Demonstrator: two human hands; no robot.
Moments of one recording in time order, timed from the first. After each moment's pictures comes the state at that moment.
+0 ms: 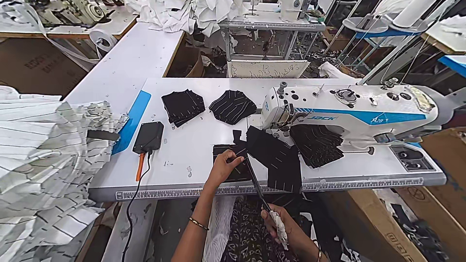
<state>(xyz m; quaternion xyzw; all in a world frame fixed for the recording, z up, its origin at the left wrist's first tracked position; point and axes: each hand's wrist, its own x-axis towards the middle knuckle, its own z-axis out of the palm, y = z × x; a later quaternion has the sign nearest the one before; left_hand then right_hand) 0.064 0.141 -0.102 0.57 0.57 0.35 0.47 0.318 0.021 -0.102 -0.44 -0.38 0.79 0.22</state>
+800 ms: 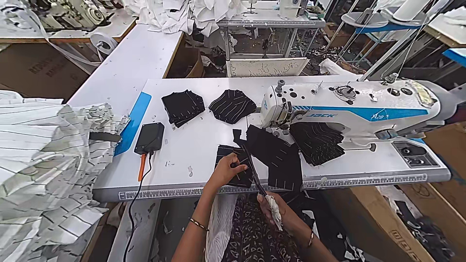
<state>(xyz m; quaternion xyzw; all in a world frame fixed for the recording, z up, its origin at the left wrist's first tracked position) 0.064 0.137 -0.102 0.63 0.55 0.25 0.49 0.304 0.049 -0.102 -0.44 -0.40 0.77 0.22</state>
